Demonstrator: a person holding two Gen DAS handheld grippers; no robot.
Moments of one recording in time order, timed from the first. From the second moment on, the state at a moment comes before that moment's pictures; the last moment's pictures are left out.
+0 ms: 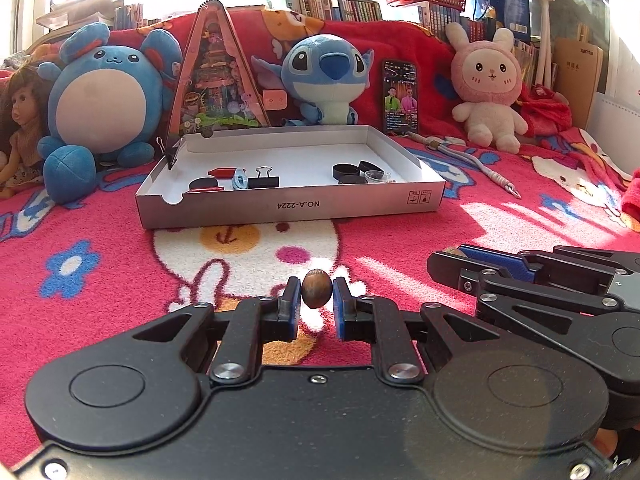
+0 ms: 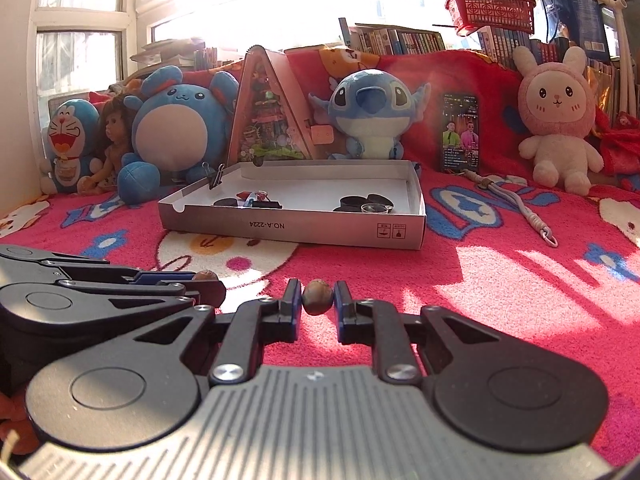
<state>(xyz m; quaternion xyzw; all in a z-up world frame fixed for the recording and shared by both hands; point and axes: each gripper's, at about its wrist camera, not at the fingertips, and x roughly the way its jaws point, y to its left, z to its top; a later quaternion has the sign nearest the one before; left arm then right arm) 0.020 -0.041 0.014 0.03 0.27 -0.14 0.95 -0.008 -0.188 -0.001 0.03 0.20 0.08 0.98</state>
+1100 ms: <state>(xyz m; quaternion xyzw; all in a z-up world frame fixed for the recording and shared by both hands) 0.129 -0.016 0.056 -0.01 0.26 -0.08 0.96 0.094 -0.198 0.028 0.08 0.23 0.06 0.97</state>
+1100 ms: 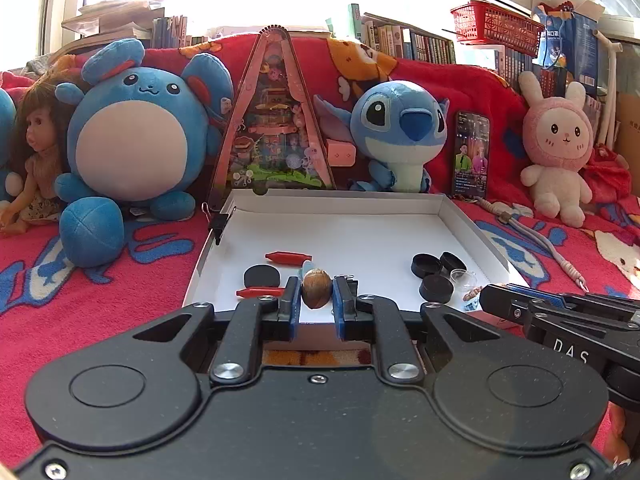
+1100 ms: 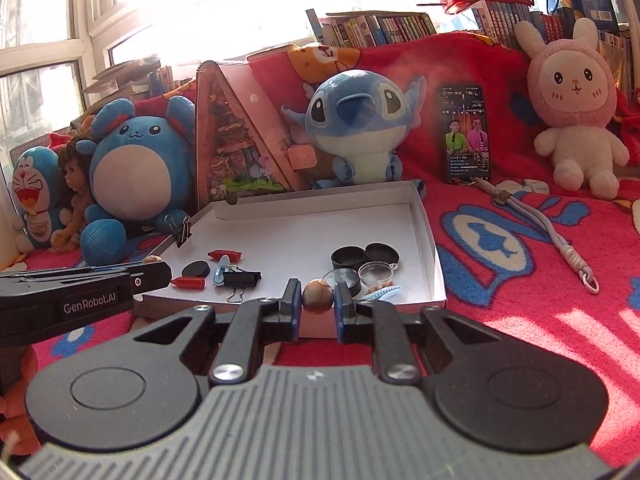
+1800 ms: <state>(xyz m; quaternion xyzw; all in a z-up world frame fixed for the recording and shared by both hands) 0.236 -0.017 0.069 -0.03 0.29 -0.11 0.95 0.200 -0.217 0.047 0.15 0.31 0.08 0.94</state>
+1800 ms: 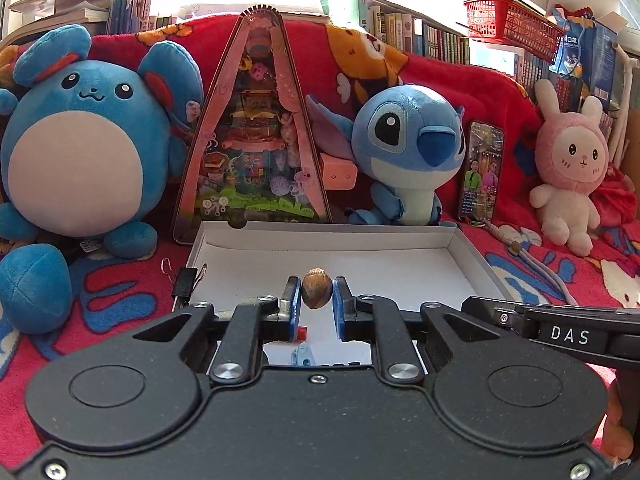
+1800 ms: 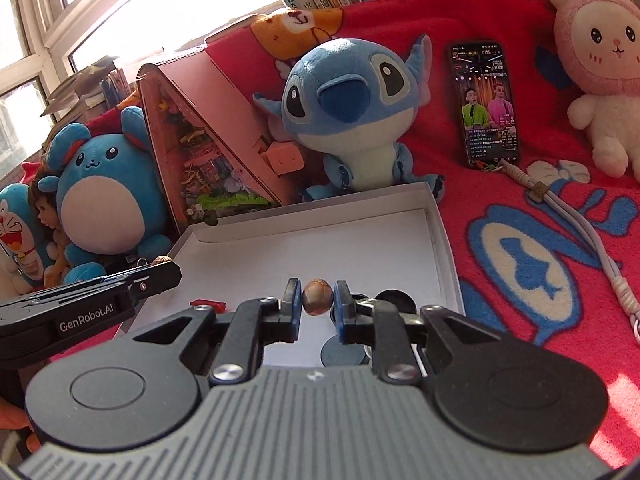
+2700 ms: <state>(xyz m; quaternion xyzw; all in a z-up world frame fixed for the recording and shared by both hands) 0.262 -0.043 0.028 -0.04 0.35 -0.13 0.93 0.231 -0.211 0.015 0.20 0.37 0.07 0.91</state>
